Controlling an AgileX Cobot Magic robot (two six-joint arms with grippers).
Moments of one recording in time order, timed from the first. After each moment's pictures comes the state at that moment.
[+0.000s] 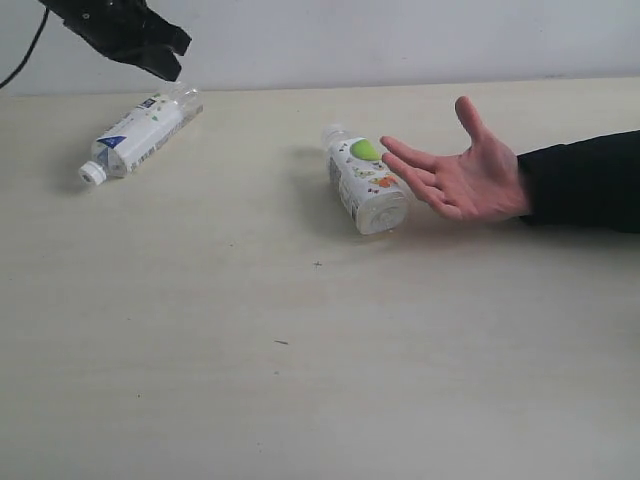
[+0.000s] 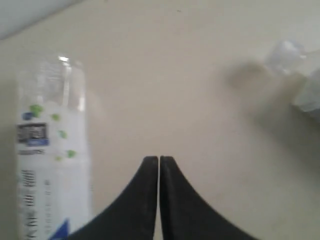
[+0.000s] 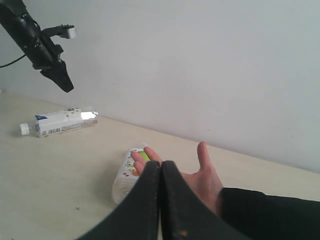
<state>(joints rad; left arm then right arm) -0.06 2.16 -1.91 -0.34 0.92 0.53 0.40 0.00 -0.15 0.06 0.27 -0.13</state>
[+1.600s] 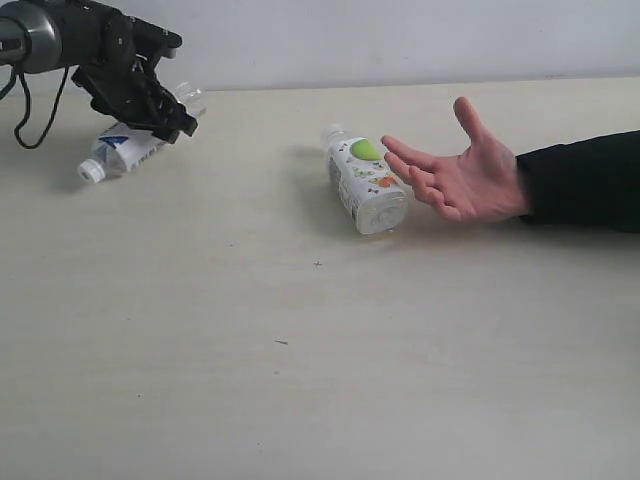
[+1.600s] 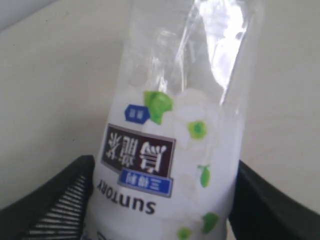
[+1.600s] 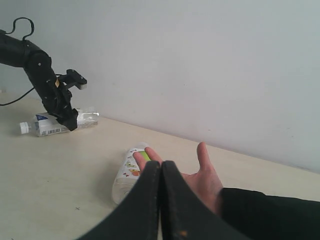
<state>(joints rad) -0.09 2.48 -2.02 0.24 0.71 0.08 0.40 0.00 -0.15 0.06 0.27 -0.13</state>
